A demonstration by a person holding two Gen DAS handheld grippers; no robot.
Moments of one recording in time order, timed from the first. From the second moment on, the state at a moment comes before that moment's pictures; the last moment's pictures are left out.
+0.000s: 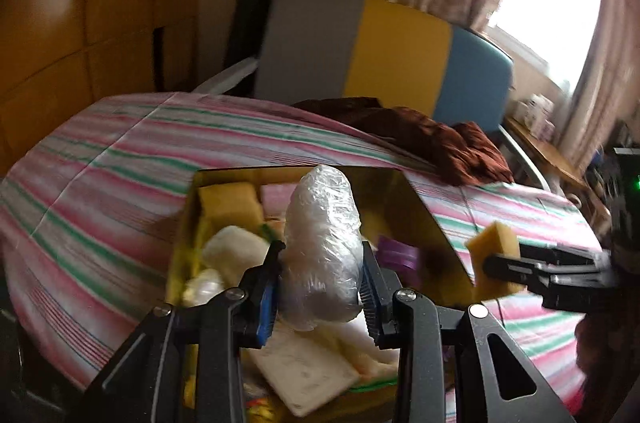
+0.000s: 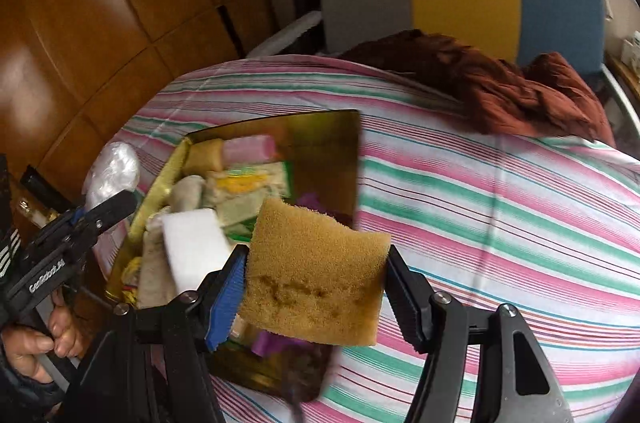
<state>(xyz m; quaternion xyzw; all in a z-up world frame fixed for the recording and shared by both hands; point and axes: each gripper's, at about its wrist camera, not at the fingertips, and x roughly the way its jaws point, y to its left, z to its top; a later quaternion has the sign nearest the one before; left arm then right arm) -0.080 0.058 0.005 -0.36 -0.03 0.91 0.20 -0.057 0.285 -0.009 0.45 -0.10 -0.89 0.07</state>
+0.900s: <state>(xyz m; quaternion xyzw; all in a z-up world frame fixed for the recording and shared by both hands) -0.071 0.050 0.011 -0.32 0.00 0.94 0.13 -0.034 0.250 -0.007 0.40 -0.07 -0.91 -0.01</state>
